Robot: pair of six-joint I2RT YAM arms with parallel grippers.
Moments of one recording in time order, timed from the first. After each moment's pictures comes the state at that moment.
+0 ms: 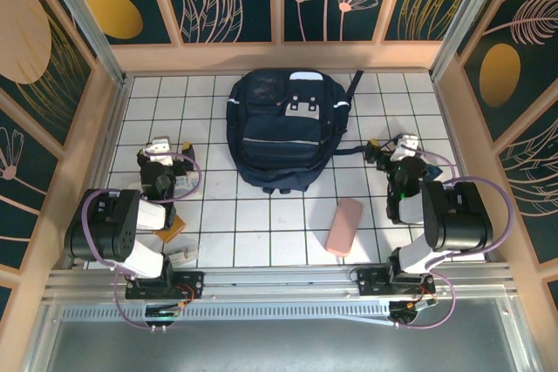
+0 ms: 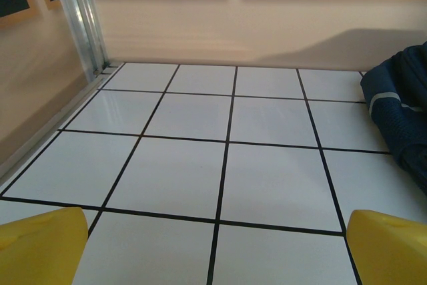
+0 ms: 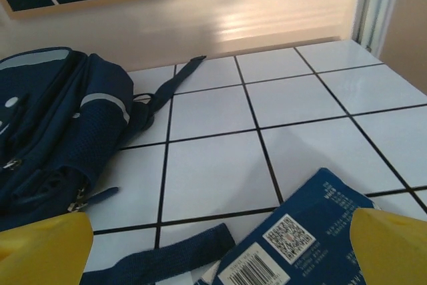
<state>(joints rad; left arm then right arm) -0.03 1.52 0.23 1.12 -0.14 -0.04 -0.03 1.51 0.26 1.08 -0.03 0.11</state>
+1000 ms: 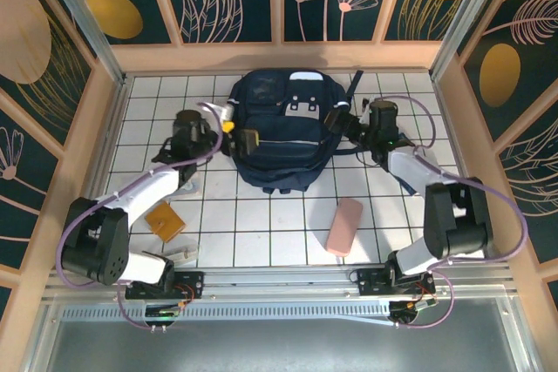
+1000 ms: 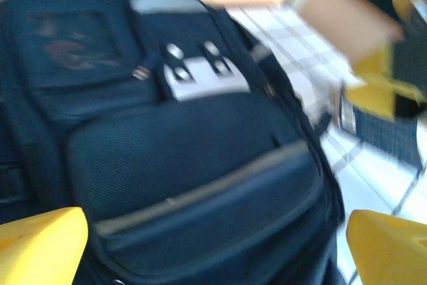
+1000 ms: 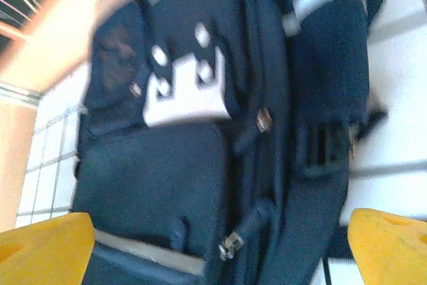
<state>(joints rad) -0.37 1.41 0.80 0.17 0.44 -0.14 0.21 1.54 0.88 0.01 -0.34 0.66</state>
